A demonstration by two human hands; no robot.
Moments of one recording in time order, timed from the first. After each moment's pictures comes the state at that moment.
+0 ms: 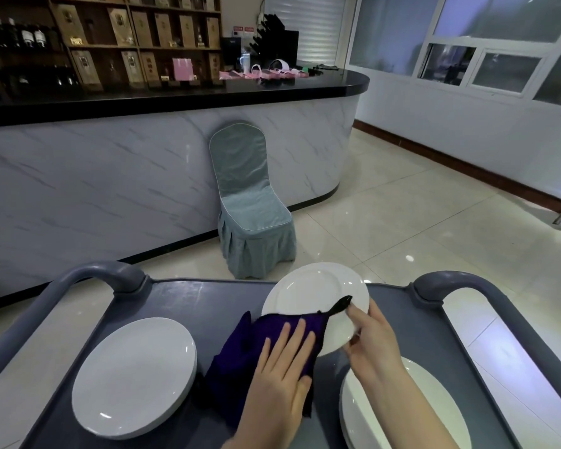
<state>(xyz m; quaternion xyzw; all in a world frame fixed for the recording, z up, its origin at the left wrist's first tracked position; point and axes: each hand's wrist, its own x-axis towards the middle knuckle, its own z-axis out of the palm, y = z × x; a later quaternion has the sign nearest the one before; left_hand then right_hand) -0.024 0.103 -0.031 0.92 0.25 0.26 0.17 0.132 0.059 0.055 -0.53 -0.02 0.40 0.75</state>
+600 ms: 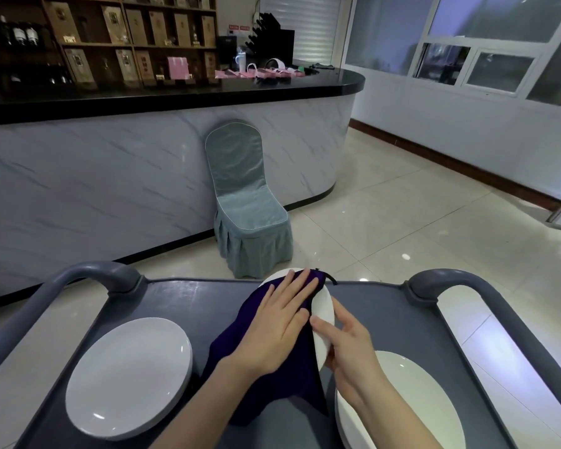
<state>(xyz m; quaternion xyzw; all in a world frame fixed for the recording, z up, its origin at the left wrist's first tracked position) 0.012 0.170 0.020 0.89 0.18 0.24 0.33 0.104 0.051 0.062 -0.56 -0.17 0.46 0.67</state>
